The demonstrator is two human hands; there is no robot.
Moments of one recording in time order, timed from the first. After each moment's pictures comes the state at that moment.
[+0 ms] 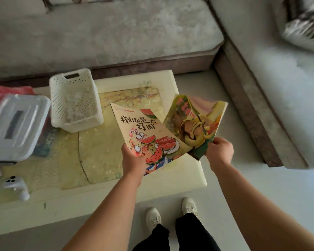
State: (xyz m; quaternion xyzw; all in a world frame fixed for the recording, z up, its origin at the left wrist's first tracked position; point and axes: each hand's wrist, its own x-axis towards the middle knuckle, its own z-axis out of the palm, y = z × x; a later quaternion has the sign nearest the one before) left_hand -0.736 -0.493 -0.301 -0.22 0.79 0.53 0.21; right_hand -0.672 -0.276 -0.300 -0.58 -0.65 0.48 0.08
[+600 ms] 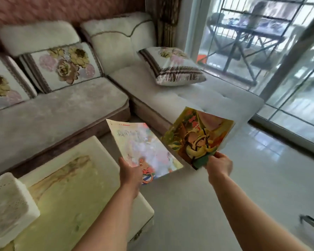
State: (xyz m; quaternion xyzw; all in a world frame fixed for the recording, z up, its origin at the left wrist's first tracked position) left_hand -0.636 -0.293 -0.130 0.06 0.76 0.59 0.28; right_hand -0.454 -0.135 -0.131 -0.70 -0.40 0.49 0.34
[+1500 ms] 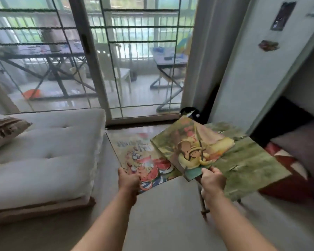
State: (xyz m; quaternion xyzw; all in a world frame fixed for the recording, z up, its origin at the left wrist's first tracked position) left_hand -0.141 -0.030 -0.086 0.31 0.61 0.40 0.61; right_hand 0.060 -0.097 -0.091 -0.72 0.00 0.29 0.63
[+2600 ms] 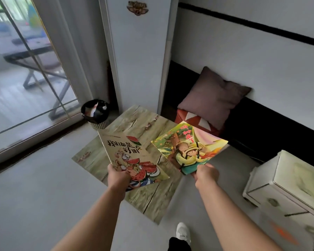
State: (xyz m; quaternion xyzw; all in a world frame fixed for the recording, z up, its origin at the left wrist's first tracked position) left_hand 0.232 0.060 -0.166 0.52 0.54 0.09 0.65; right_hand 0.370 -0.141 -0.145 -0.66 0.35 0.11 0.66
